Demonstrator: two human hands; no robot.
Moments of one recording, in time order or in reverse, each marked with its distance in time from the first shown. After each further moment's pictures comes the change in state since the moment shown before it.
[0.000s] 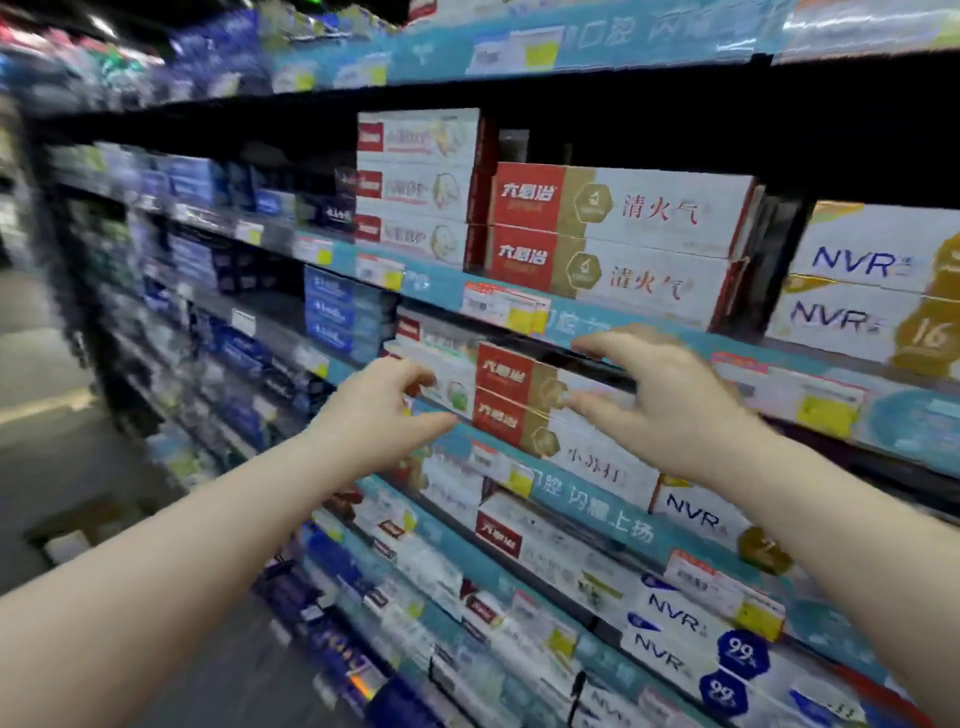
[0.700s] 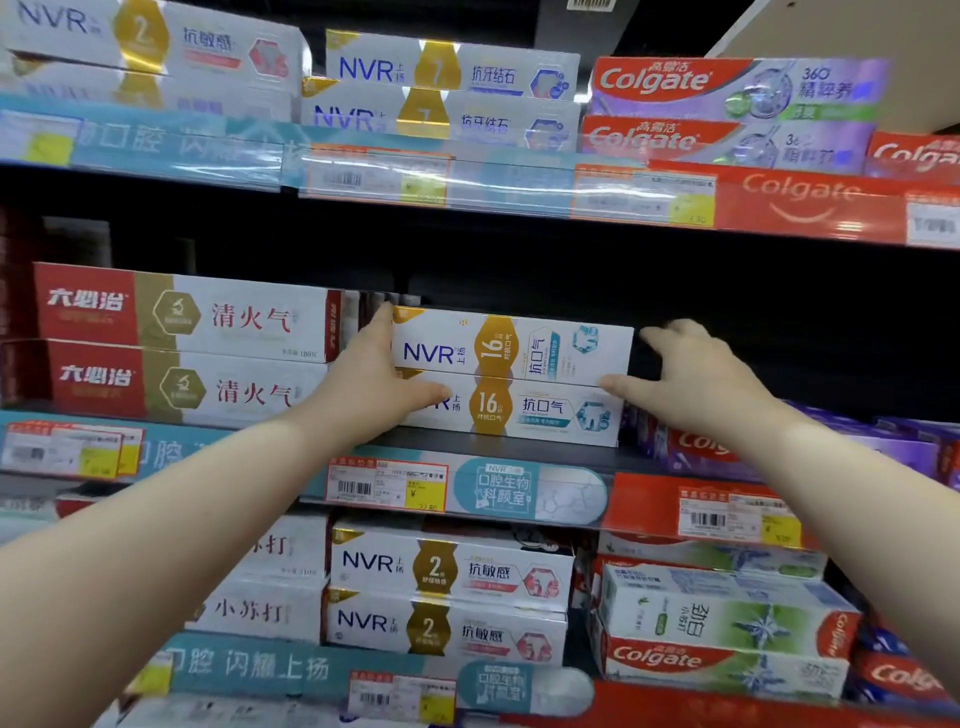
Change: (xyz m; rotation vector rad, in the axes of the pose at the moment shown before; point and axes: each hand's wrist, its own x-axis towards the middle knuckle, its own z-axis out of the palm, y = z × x) left_hand 0.079 0.267 0.062 -0.581 -0.125 0.493; right_hand -0.108 0.166 -0.192 -0.529 0.269 0.851
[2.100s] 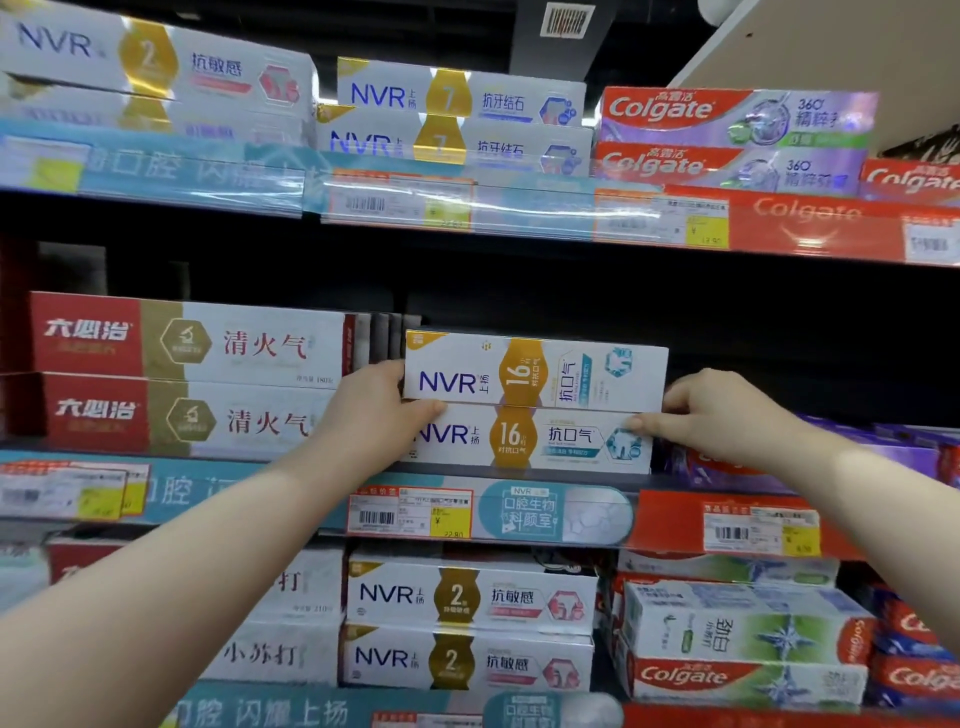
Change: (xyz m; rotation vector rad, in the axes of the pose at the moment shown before) left_hand 0.009 -0.026 -0.006 0.097 0.006 -0.031; right_hand -0.003 0.011 0.004 0.088 -0.096 -0.136
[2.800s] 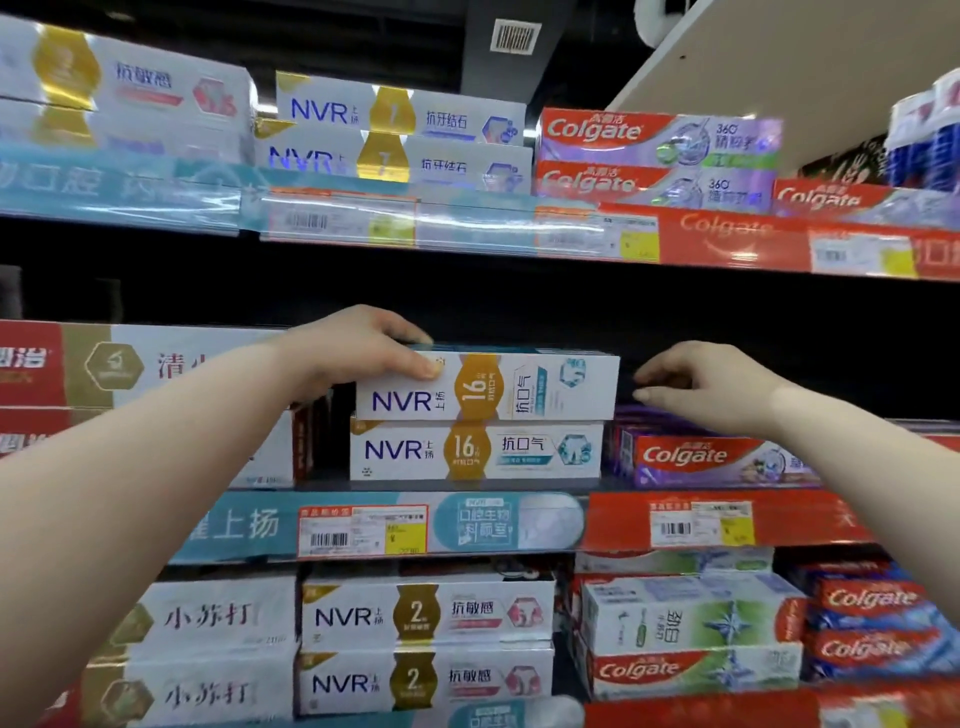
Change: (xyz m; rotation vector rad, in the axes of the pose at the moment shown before) left_hand 0.050 0.042 -0.031 -0.176 -0.402 -0.008; right_hand -0.005 0.028 -0.038 0.001 0.066 -0.011
